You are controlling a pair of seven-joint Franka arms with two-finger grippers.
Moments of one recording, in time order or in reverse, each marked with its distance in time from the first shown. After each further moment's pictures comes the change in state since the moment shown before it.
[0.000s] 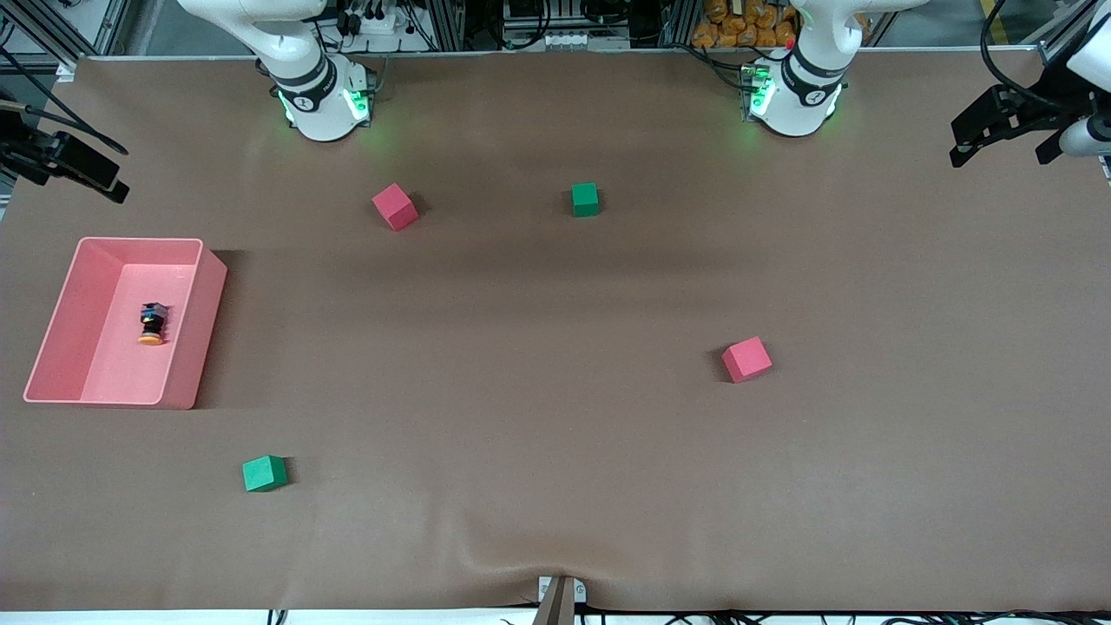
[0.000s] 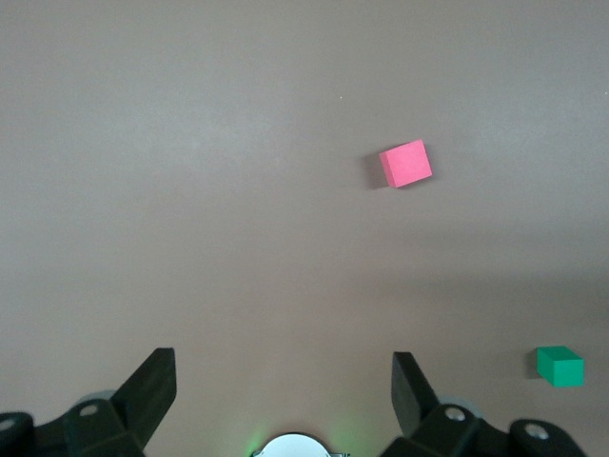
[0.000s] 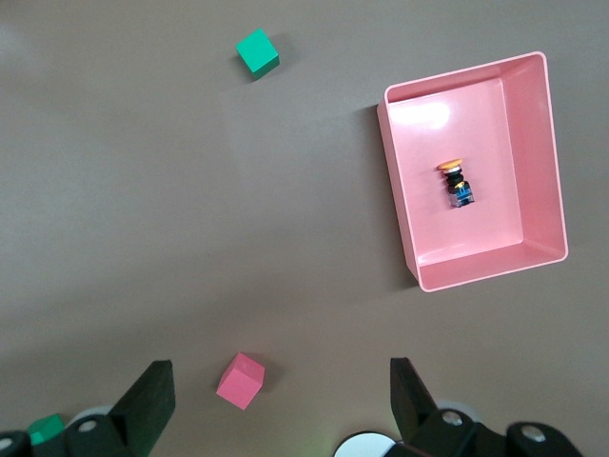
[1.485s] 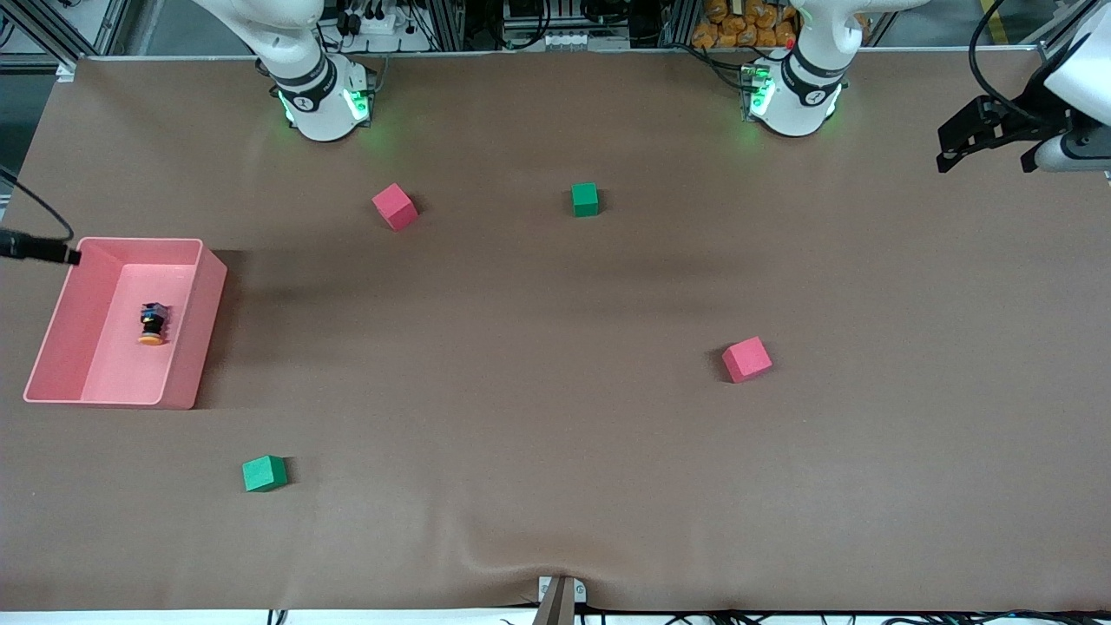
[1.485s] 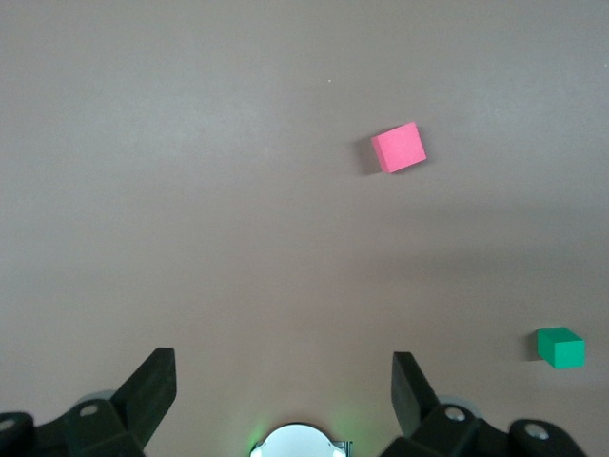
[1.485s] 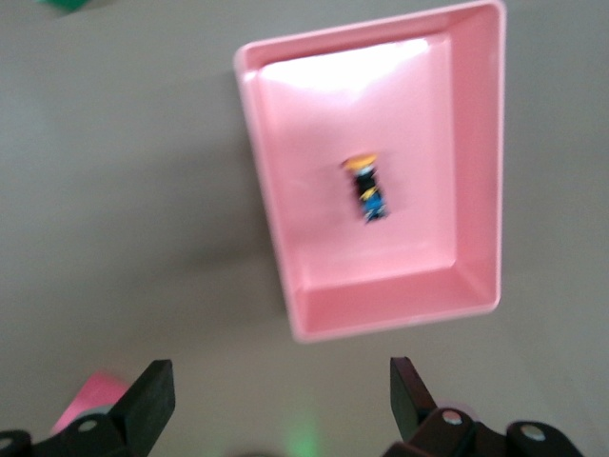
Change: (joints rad) left arm -0.011 0.031 -0.009 0.001 -0.008 -0.008 0.023; right arm -0.331 0.216 -0.018 -0.216 -0.061 0.267 -0.386
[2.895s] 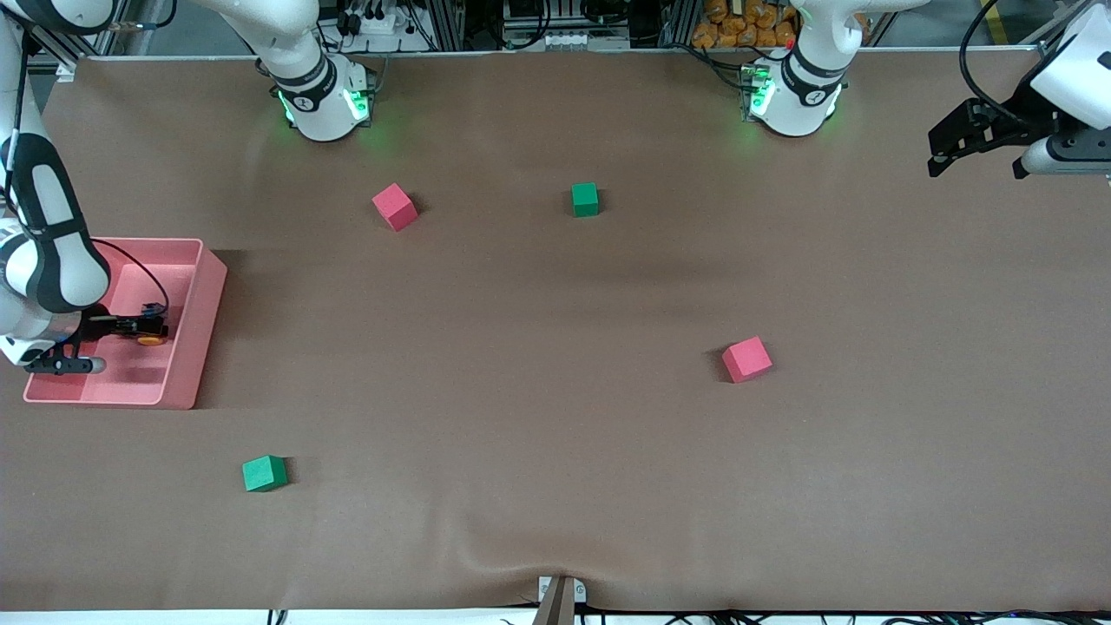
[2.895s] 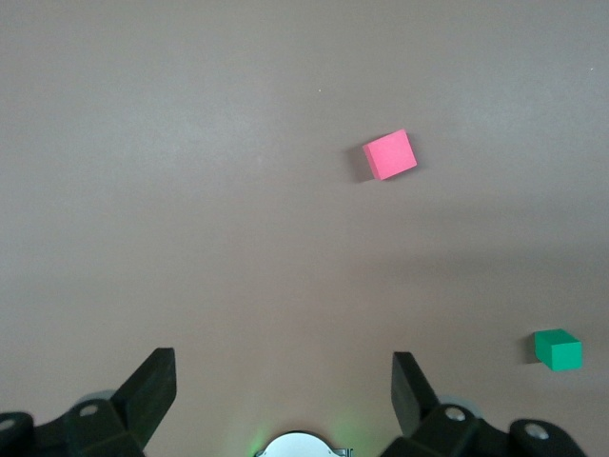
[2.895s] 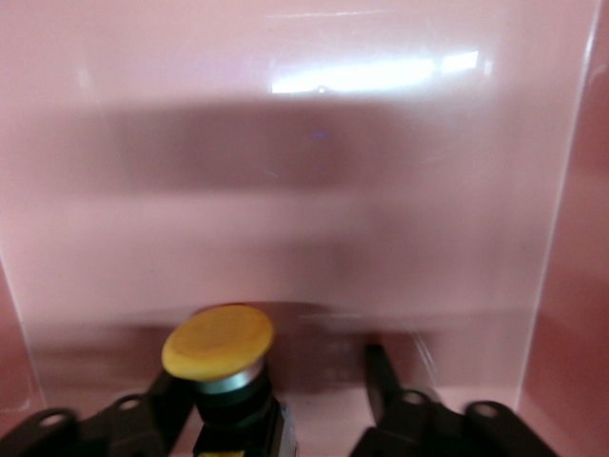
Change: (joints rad) left arm -0.004 0.008 -0.009 0.015 0.000 0.007 0.005; right arm -0.197 0.431 0.013 -0.179 0.016 0.625 -0.329
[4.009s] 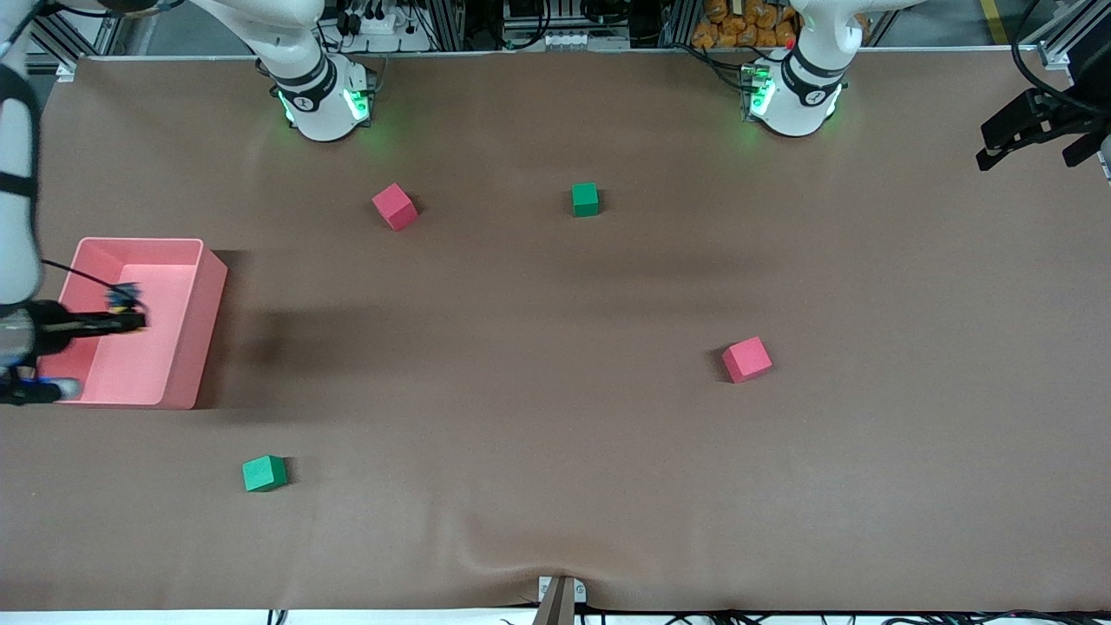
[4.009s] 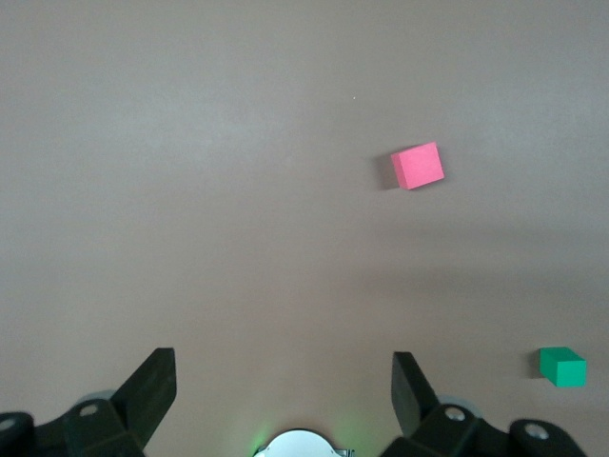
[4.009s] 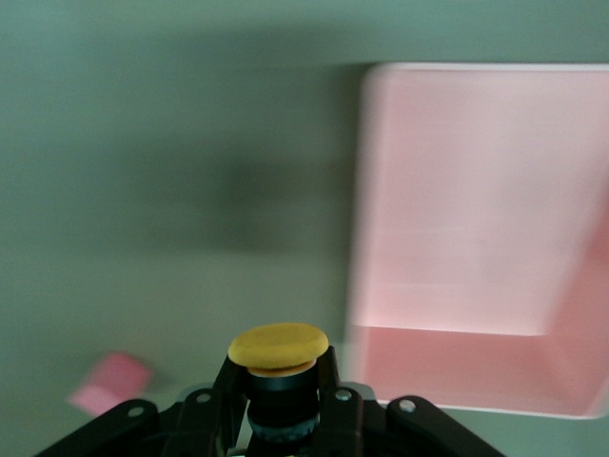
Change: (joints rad) left arm 0.073 -0.006 0.019 0.036 0.000 -0.033 0.007; right arm 0.338 -0.106 0.036 0.487 0.089 -0.814 0.329
